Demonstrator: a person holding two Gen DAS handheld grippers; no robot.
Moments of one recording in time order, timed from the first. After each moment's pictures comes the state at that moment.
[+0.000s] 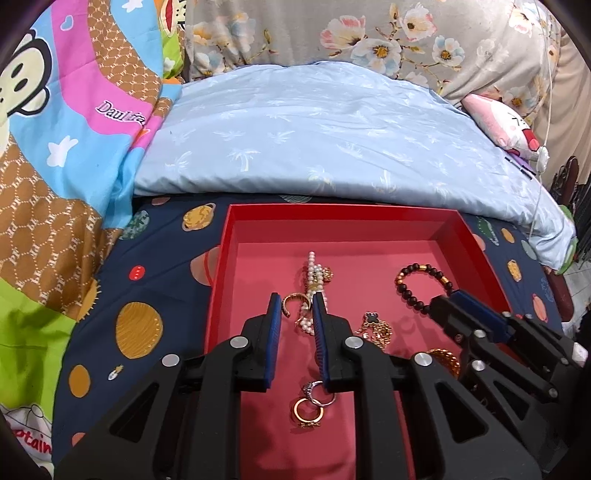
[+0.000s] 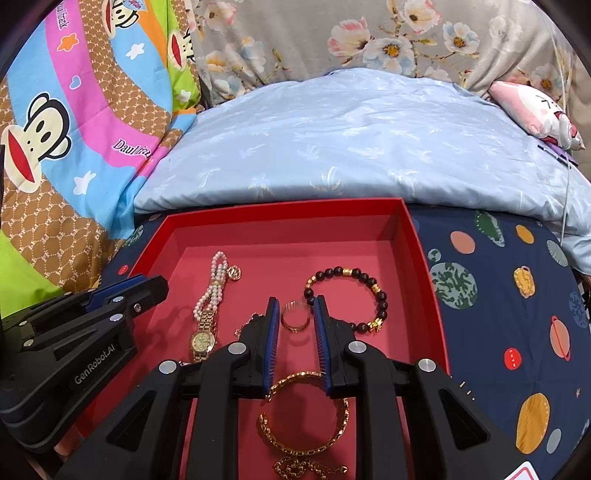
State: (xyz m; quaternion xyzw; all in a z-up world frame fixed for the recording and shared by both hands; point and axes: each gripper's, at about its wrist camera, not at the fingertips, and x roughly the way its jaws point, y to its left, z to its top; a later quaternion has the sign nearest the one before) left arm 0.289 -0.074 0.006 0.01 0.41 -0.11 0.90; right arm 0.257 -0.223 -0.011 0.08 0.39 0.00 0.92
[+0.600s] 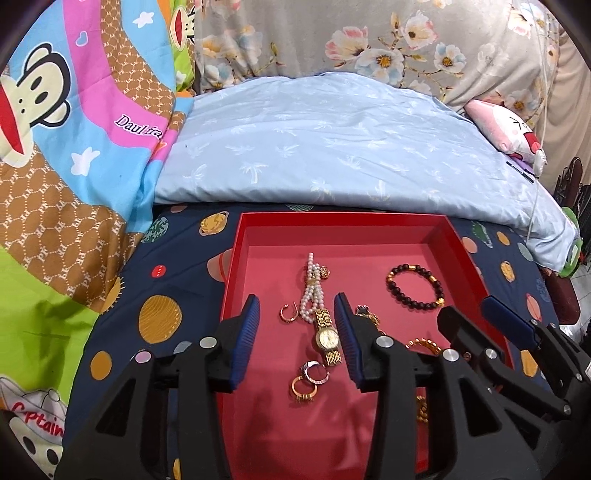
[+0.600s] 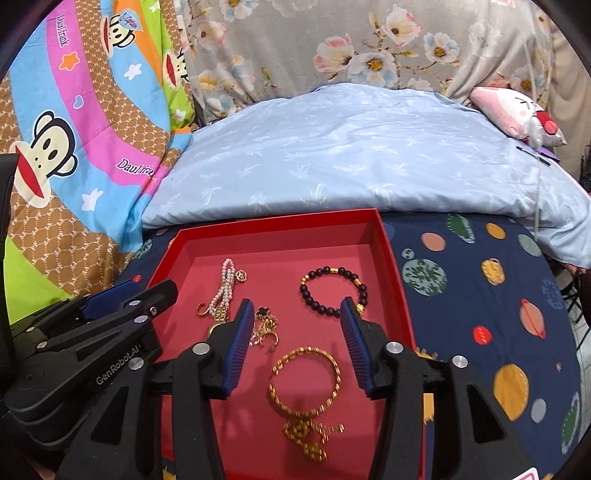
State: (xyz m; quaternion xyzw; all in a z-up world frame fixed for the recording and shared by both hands) left arm 0.259 -0.077 0.032 0.02 0.40 -0.09 0.91; right arm 0.214 -0.225 0.020 0.09 0.37 -0.02 0.93
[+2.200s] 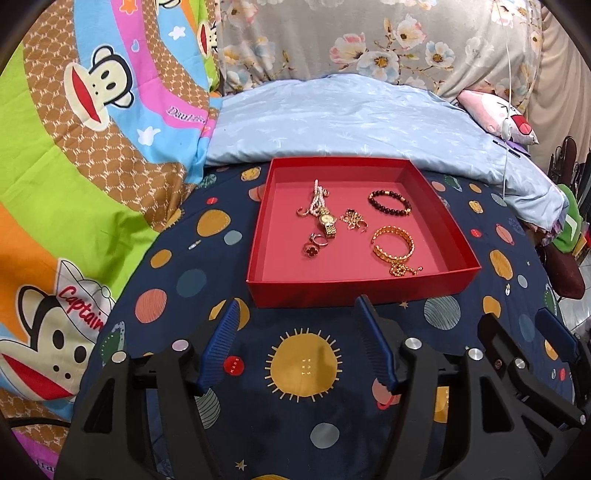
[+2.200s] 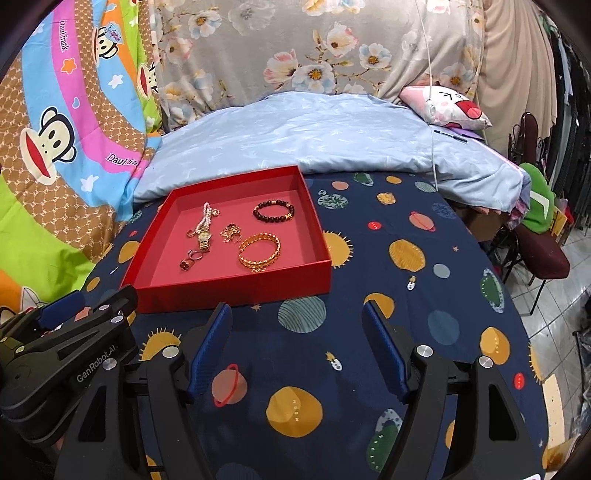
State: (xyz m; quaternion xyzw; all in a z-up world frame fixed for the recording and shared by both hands) left arm 0.096 -0.057 0.044 0.04 0.39 -0.06 0.92; right arm 0.042 -0.210 0.036 0.08 0.36 -0.12 0.92
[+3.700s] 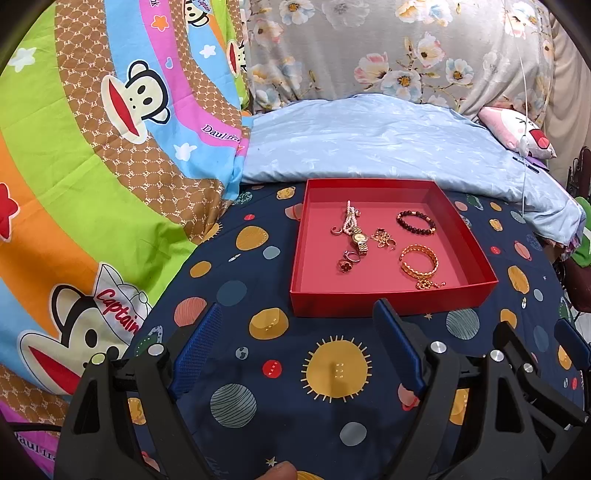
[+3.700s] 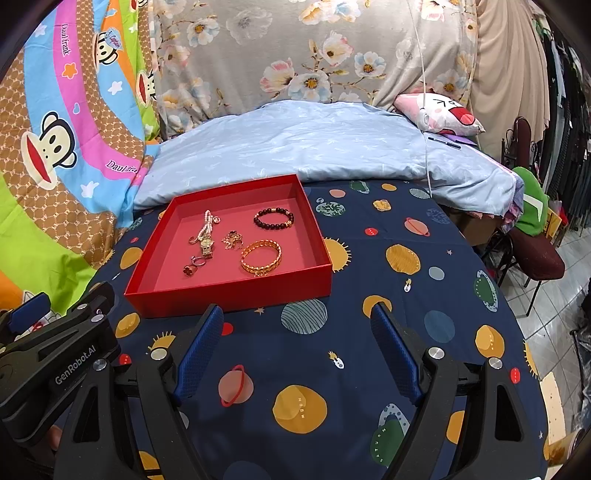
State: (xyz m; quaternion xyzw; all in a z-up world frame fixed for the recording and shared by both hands) left arm 0.082 -0.039 0.058 0.05 0.35 -0.01 0.93; right arm 0.033 -0.201 0.041 0.08 0.34 -0.13 0.93
